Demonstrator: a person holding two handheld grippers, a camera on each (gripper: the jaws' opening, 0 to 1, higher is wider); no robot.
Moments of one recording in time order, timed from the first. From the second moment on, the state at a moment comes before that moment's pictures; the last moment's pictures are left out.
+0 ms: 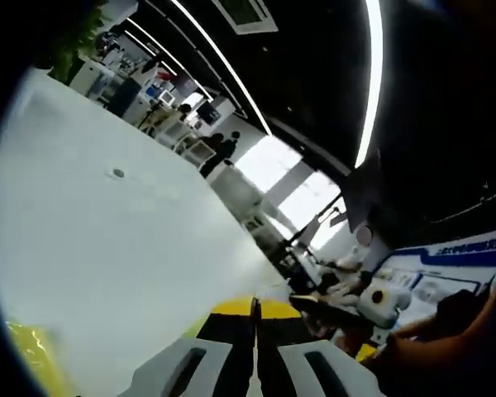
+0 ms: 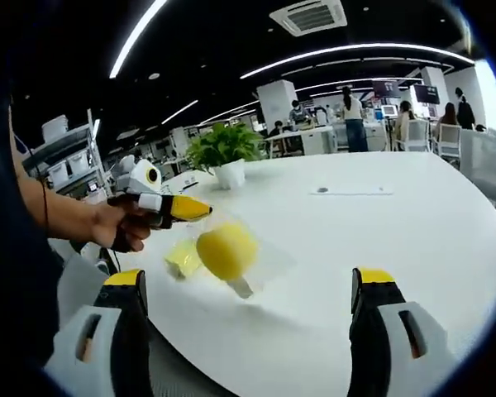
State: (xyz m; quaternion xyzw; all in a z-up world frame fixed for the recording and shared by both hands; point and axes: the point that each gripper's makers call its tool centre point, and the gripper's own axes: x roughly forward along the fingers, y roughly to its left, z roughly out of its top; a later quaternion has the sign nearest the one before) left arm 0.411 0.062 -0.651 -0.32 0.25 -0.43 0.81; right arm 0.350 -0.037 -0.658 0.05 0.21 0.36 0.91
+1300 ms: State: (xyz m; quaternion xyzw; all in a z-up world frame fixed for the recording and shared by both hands) left arm 0.456 0.136 -0.773 -0.30 0.35 -0.20 0.87; right arm 0.352 -0.046 -0.660 0.04 0.21 0.34 0.91
